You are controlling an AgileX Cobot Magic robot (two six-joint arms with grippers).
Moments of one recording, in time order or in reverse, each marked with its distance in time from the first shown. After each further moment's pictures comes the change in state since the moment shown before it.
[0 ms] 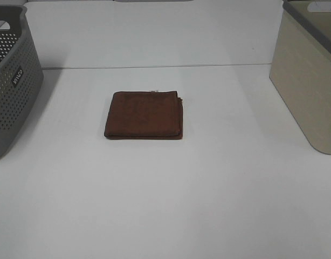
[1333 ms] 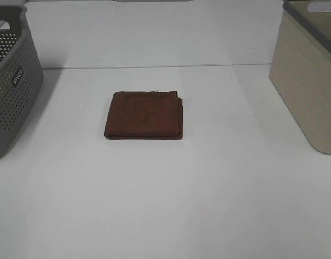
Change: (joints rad) left arm 0.000 0.000 0.000 0.000 0.000 0.000; right arm 0.000 0.000 0.000 0.000 0.000 0.000
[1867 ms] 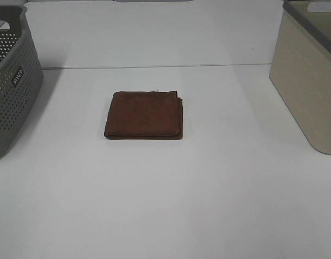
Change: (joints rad) left arm 0.000 0.000 0.000 0.000 0.000 0.000; right arm 0.000 0.093 -0.034 -0.019 -0.038 0.000
